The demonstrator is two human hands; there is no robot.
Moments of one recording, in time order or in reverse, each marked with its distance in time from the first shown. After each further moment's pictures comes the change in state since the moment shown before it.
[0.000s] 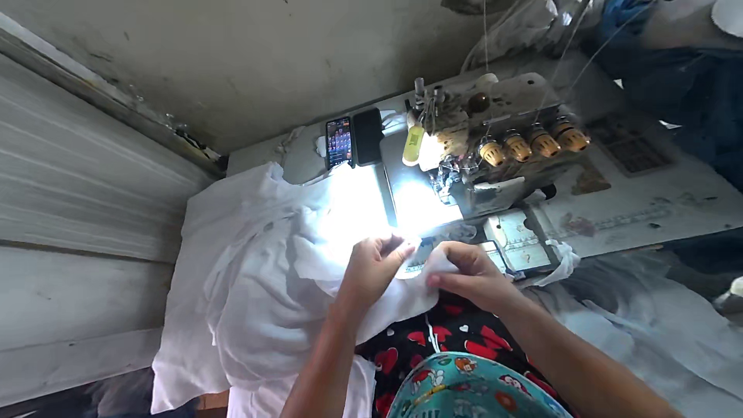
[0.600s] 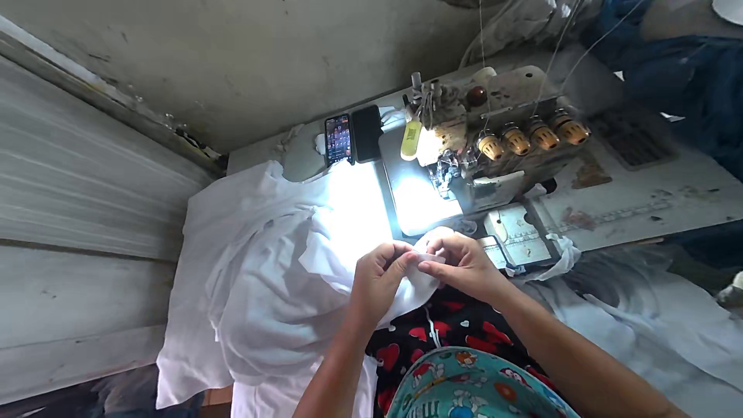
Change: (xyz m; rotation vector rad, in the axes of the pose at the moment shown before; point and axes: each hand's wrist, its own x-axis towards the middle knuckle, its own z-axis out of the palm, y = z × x) left_hand -0.025 -0.014 0.019 -0.295 0.060 0.149; right_hand -0.002 0.009 -0.001 -0.316 0.155 0.093
